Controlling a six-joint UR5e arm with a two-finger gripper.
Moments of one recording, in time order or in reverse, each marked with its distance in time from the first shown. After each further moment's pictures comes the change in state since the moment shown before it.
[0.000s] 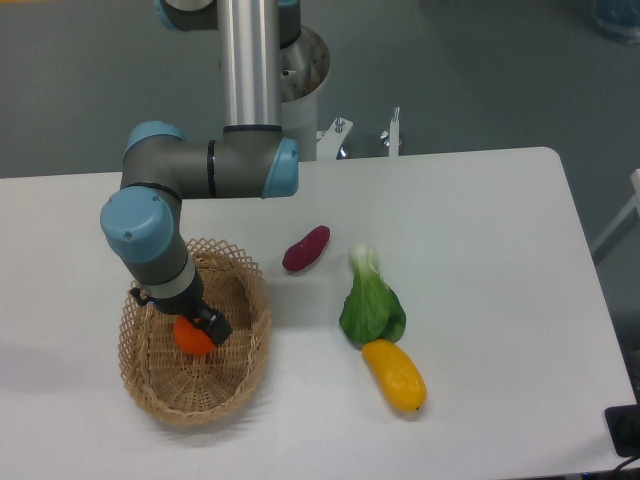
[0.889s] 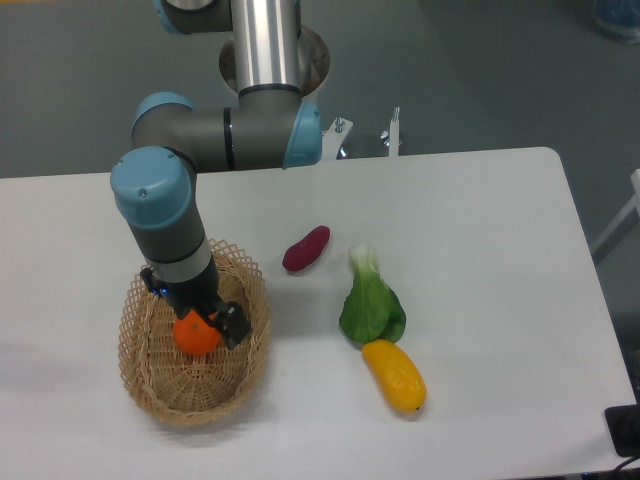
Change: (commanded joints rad) arm 0.066 0.061 0.072 -0.032 -0.014 0.048
